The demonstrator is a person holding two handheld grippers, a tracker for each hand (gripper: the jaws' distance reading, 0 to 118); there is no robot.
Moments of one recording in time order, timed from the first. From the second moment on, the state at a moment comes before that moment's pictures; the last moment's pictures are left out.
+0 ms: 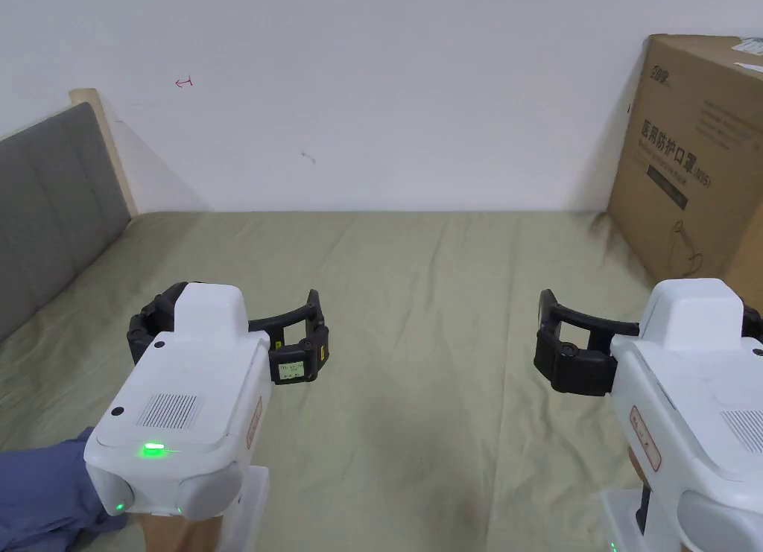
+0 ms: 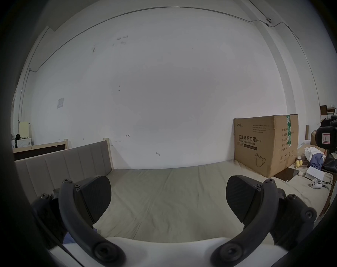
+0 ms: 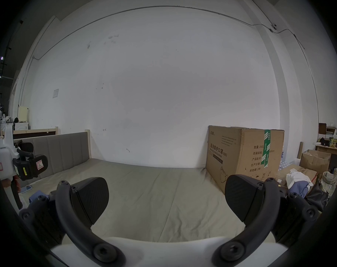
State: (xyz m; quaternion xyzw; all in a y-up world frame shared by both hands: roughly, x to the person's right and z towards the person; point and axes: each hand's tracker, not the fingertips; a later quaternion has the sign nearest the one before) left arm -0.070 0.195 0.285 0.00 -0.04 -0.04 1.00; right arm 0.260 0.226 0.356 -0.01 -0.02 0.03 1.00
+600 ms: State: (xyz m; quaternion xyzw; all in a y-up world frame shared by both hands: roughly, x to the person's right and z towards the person) left arm -0.072 0.196 0.285 0.01 -0.04 -0.03 1.00; right arm 0.260 0.250 0.333 -0.25 -0.15 -0.11 0.95
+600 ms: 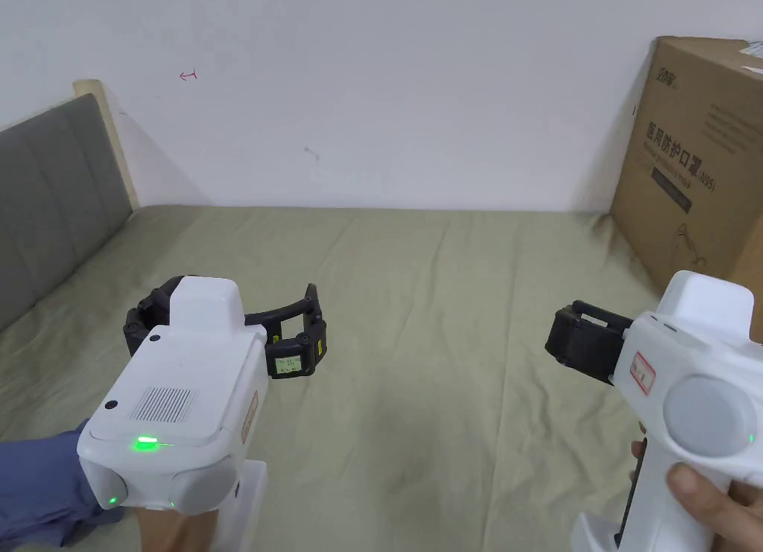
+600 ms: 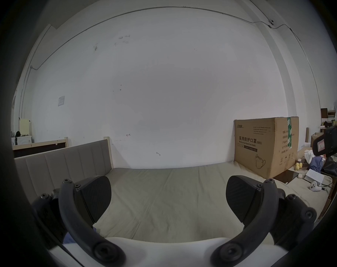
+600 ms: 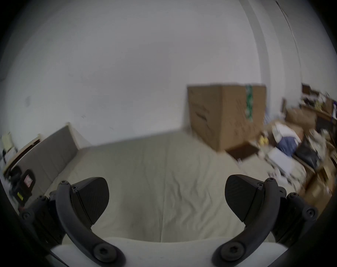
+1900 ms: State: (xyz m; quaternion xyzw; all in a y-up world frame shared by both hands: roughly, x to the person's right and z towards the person) left arm -0.075 0.197 0.286 0.01 -0.04 -0.03 1.00; right arm 0.264 0.230 0.336 -0.07 -0.06 -0.05 0.99
